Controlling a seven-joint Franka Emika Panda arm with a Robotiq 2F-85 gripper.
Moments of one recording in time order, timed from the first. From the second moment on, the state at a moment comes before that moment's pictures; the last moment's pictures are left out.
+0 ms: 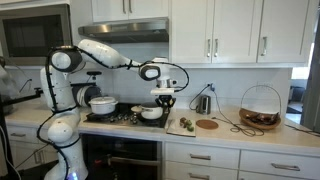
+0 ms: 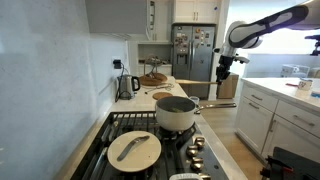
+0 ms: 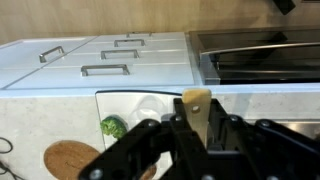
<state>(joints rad) -0.19 -0.11 -0.11 -2.04 0.06 2.09 -1.09</state>
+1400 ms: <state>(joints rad) 0.00 -0.32 -0.01 -2.14 -0.39 1.87 -0.78</state>
